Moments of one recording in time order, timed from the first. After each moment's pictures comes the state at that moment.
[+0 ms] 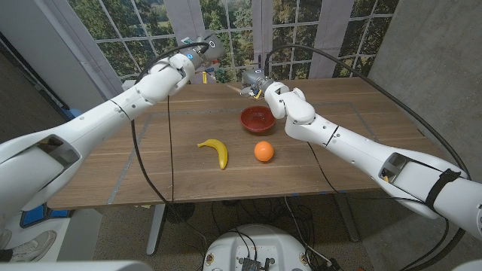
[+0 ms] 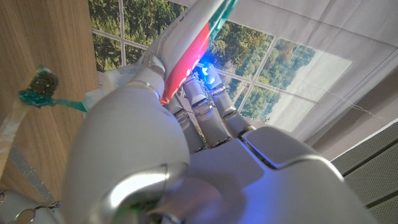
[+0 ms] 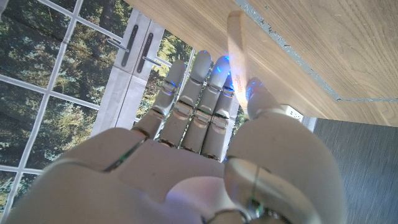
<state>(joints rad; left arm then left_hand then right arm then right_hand) 0.26 0.78 0.82 -1.63 1.51 0.08 -0.07 1.26 0.11 0.27 -0.16 0.17 0.95 -0.17 0.43 0.25 1.08 -0.22 0.20 0.43 1.03 -0.17 0.27 0.24 0.36 -0.04 1.21 0.18 -0.32 -0.43 -1.00 -1.65 -0.89 -0.49 0.25 0.90 0.12 0.44 -0.17 0.19 1.02 -0.06 0.39 0.26 1.02 -0.16 0.66 0.83 0.91 -0.12 0.54 1.20 0.41 -0.04 1.15 0.18</state>
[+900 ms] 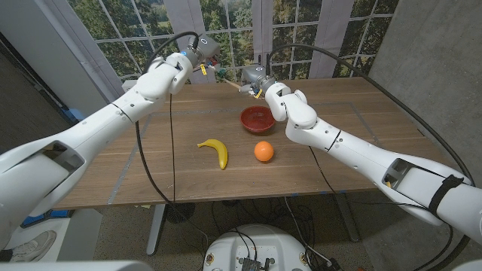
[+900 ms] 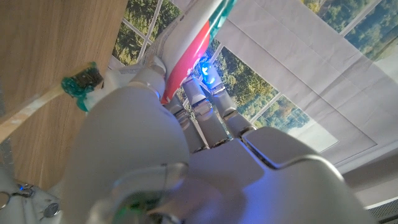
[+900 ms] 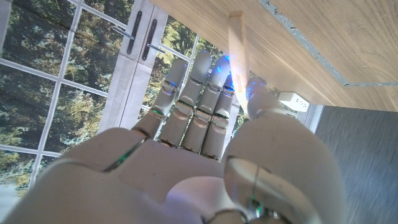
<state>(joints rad) 0.30 0.76 0.74 -1.67 1.18 0.19 -0.19 1.26 0.11 0.28 -0.17 0.18 0.95 -0.16 0.42 0.25 1.08 -0.22 0.20 0.43 1.03 -0.17 0.27 0.24 0.36 -0.04 1.21 0.18 -0.37 -0.44 -0.98 -1.73 -0.92 -0.53 0.21 0.90 0.12 0.44 -0.17 0.18 1.03 -0.06 0.38 0.25 1.03 -0.16 0.66 0.84 0.91 -0.12 0.54 1.20 0.41 -0.04 1.15 0.18</state>
